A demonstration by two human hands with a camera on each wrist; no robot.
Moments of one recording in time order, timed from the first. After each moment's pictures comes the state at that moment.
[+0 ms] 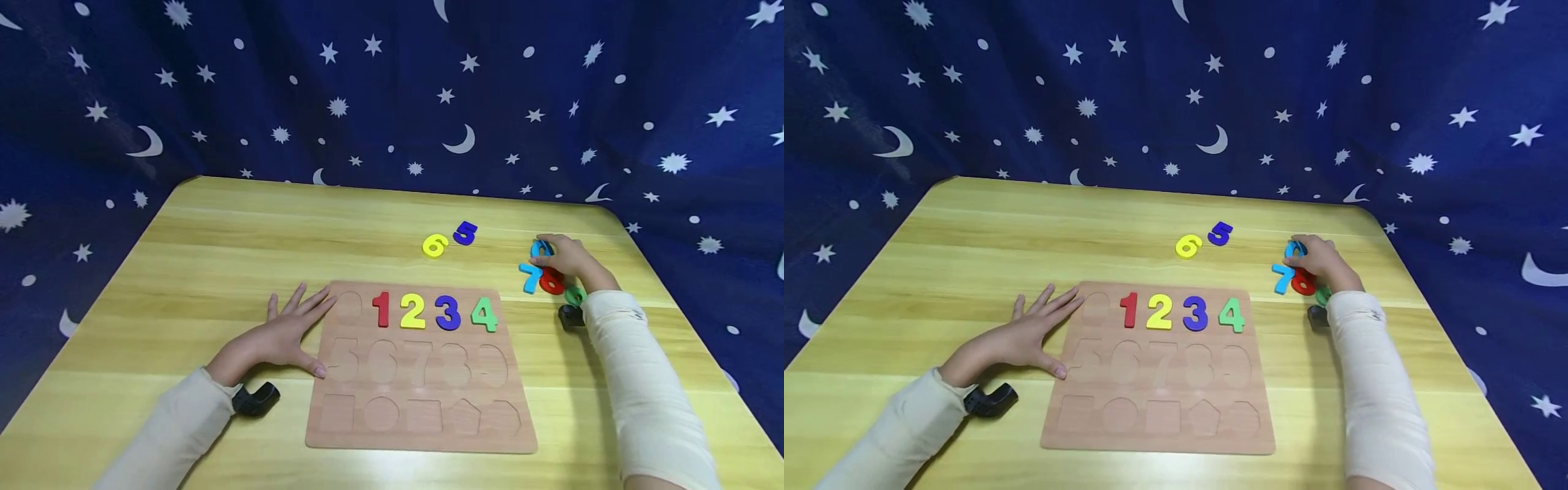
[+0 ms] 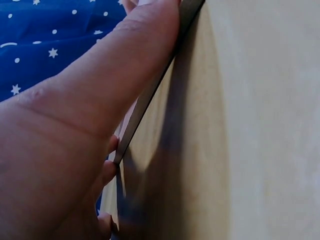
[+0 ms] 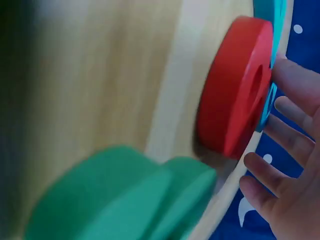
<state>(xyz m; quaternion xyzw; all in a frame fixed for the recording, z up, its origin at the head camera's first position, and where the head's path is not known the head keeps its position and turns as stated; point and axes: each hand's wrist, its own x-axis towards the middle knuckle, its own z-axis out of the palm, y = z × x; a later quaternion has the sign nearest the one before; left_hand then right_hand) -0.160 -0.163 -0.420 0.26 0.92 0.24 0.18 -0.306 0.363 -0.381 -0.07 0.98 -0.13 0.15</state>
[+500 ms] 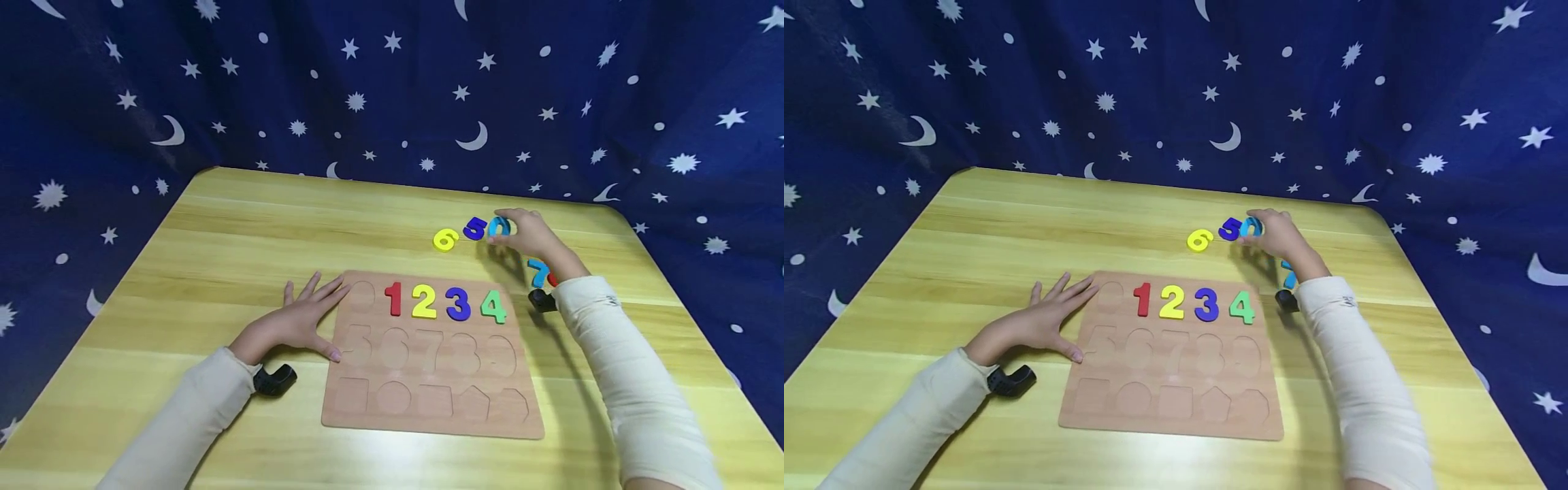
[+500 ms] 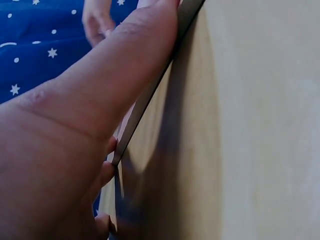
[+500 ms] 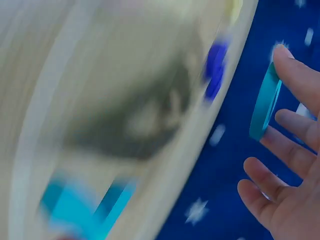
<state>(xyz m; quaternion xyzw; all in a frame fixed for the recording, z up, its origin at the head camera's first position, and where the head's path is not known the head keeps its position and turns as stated) -0.161 -0.163 -0.414 0.25 0.92 0.22 0.20 -0.295 0.253 -0.346 -0.17 0.97 -0.15 0.06</state>
